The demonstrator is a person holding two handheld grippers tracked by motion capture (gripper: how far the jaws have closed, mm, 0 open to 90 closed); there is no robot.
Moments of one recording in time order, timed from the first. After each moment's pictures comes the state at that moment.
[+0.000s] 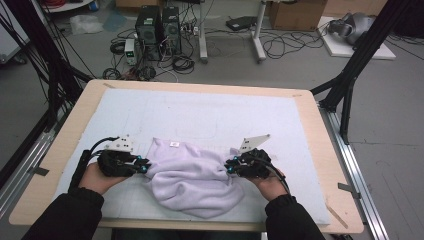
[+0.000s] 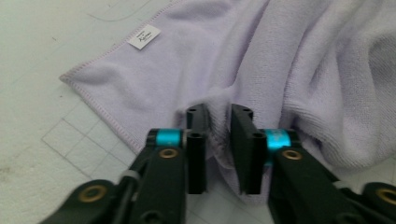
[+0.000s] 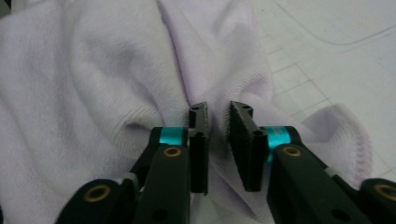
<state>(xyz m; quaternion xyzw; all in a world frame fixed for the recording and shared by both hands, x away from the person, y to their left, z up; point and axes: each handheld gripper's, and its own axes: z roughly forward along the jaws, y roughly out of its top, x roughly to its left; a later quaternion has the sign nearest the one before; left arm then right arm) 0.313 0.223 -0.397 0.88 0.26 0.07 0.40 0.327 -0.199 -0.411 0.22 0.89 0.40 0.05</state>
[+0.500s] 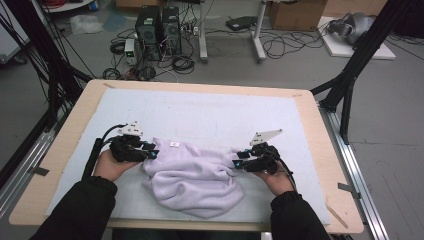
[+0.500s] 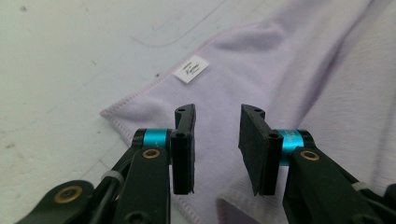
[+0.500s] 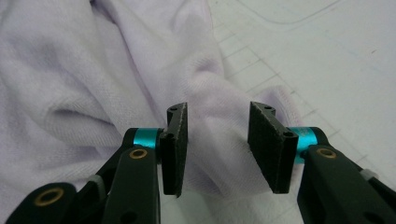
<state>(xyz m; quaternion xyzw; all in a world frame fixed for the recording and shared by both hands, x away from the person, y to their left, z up) 0.358 0.202 -0.412 0.87 0.30 0.08 0.39 0.345 -0.228 -0.422 0.28 0.87 0.41 0.04</state>
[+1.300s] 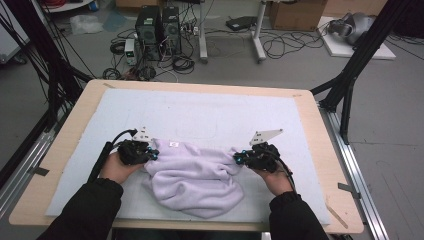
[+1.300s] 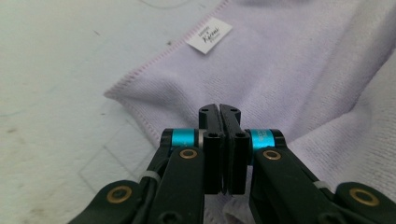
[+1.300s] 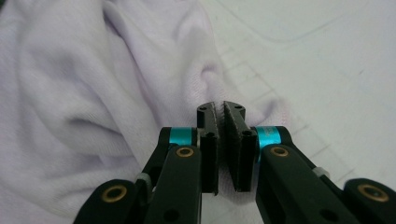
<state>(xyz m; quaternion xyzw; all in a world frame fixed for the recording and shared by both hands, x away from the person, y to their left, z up) 0.355 0.192 -0.422 0.88 0.30 0.14 0.34 0.343 -0.226 -0.409 0.26 0.87 0.42 0.07</state>
